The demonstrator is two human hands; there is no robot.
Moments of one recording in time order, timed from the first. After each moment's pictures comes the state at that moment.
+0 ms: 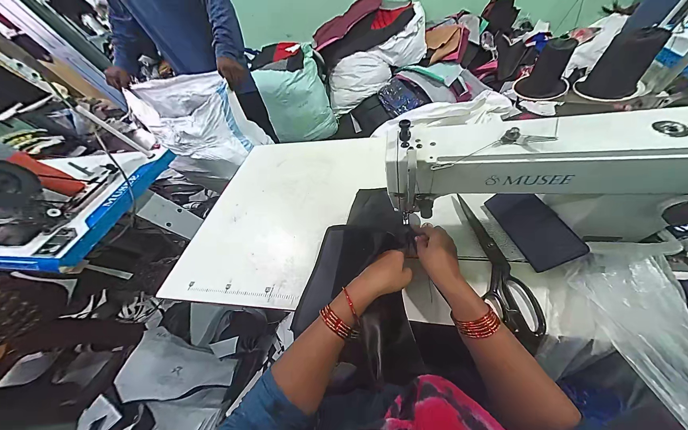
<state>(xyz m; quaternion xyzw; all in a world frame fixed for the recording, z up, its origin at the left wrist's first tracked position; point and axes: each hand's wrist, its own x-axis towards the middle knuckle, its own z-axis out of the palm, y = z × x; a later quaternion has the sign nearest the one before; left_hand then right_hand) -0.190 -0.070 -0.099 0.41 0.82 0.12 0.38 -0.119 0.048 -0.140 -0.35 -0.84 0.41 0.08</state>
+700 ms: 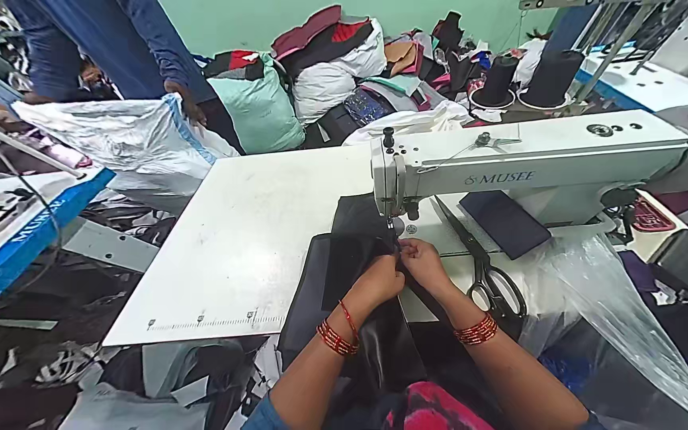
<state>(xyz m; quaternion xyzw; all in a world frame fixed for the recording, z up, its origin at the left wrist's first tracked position) -0.187 -0.074 -0.103 0.42 0.82 0.15 0.36 -0.105 0.032 -0.151 -0.34 -0.75 0.56 0.11</state>
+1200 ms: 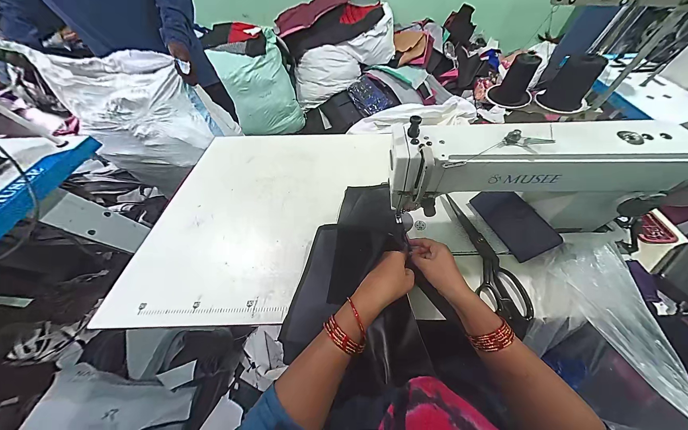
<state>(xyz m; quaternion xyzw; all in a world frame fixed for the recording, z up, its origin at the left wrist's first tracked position) -0.186 -0.079 -0.104 0.42 0.81 0.18 0.36 -0.096 0.030 -0.153 -0.33 -0.74 0.57 0.13</state>
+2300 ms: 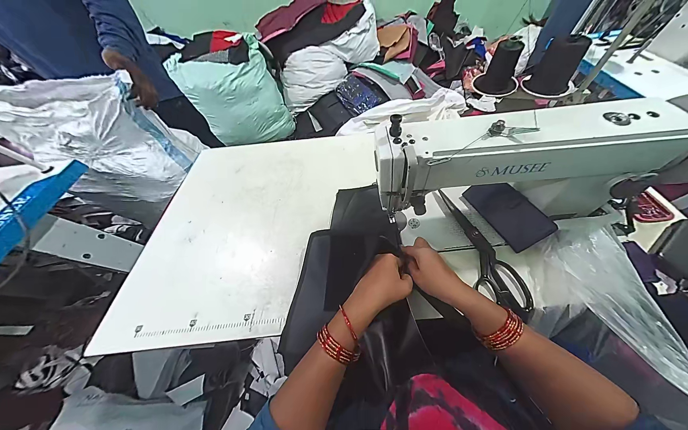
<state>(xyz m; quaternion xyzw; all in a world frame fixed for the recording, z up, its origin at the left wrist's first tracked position) -0.187 -0.084 -0.101 0.44 0.81 0.17 0.36 -0.096 0.023 -0.120 -0.27 -0.87 0.41 -0.06</state>
